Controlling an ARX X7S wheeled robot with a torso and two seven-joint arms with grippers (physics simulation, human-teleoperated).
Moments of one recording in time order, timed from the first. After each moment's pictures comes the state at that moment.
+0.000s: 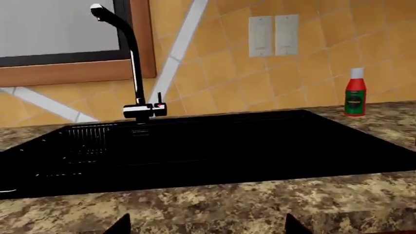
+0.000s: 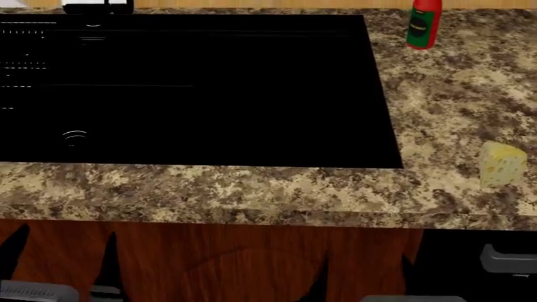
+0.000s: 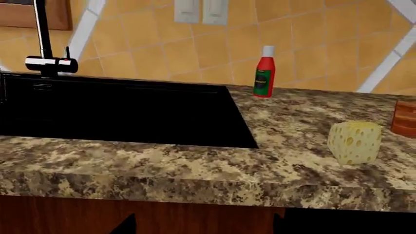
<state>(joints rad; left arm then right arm) -0.03 -0.10 0.07 0.47 -0.04 -0.35 -0.06 0.04 0.10 -0.06 -0.32 0.04 0.32 0.09</state>
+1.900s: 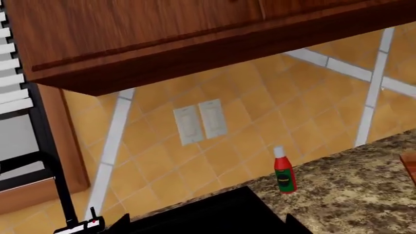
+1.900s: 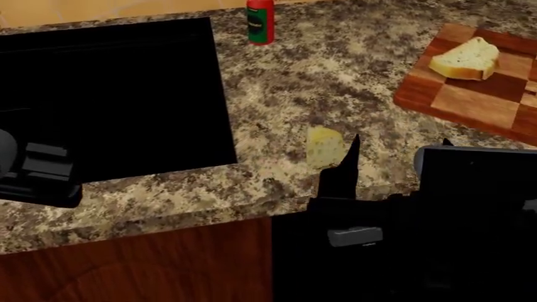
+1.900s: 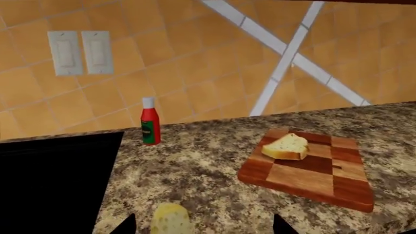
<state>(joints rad) -0.80 -0.58 0.26 0.84 -0.93 -1.11 -0.83 0.54 0.11 0.08 -0.69 0.21 1.17 0.10</state>
